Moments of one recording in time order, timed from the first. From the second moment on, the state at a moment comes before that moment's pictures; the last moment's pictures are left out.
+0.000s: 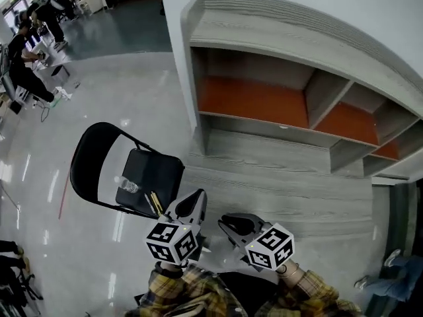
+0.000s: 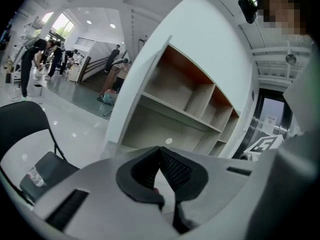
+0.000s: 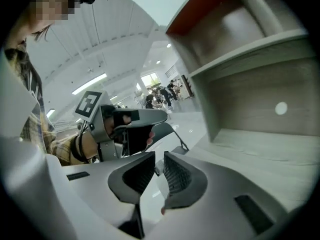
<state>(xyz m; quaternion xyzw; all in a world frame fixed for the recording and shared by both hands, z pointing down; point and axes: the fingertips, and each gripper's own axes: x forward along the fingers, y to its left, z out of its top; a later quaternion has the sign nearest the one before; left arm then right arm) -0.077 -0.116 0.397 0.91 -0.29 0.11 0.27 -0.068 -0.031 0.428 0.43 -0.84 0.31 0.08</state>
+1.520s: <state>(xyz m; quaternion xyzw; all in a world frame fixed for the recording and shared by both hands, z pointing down) 0.152 0.031 0.361 0.96 -0.08 0.17 0.20 0.207 0.083 0.353 0.65 -0.72 0.24 0.00</state>
